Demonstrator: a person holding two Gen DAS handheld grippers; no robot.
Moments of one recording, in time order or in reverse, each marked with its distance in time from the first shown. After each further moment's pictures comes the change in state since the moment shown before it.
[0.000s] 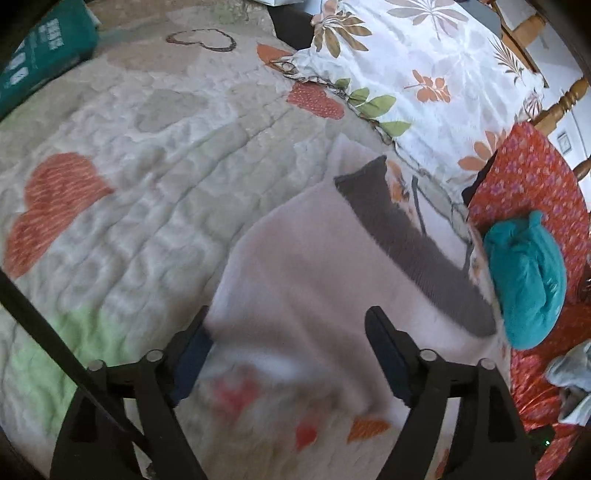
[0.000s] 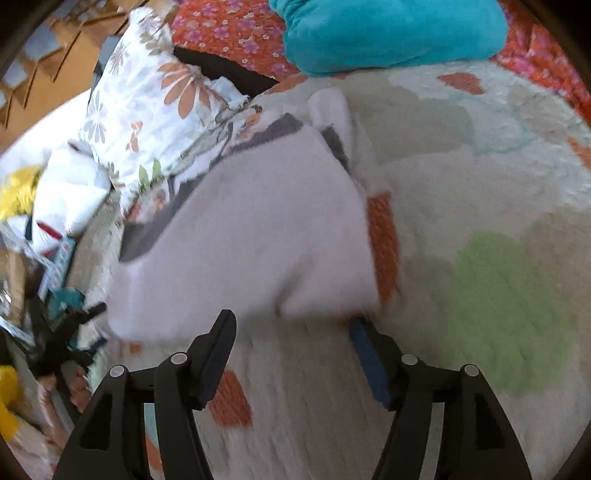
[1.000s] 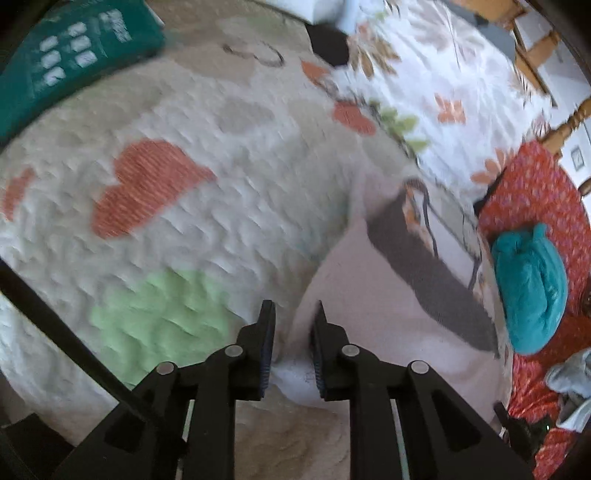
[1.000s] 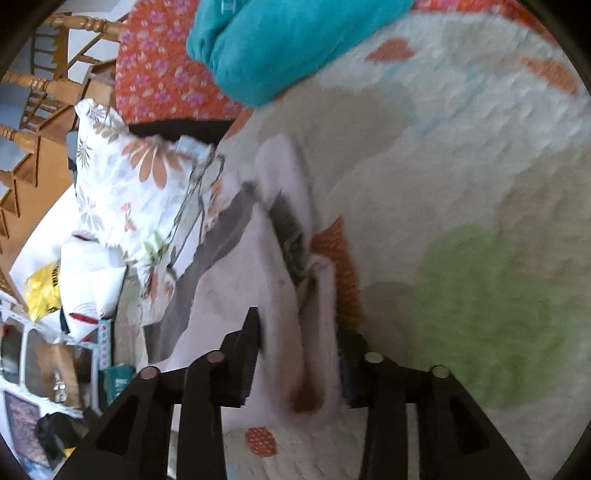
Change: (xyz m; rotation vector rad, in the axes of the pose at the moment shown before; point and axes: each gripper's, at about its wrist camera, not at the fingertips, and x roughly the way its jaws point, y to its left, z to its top) left arm -0.059 0.048 -0.017 -0.063 -0.033 0.061; right arm -0.024 -0.043 0.014 0.304 -0.074 0.096
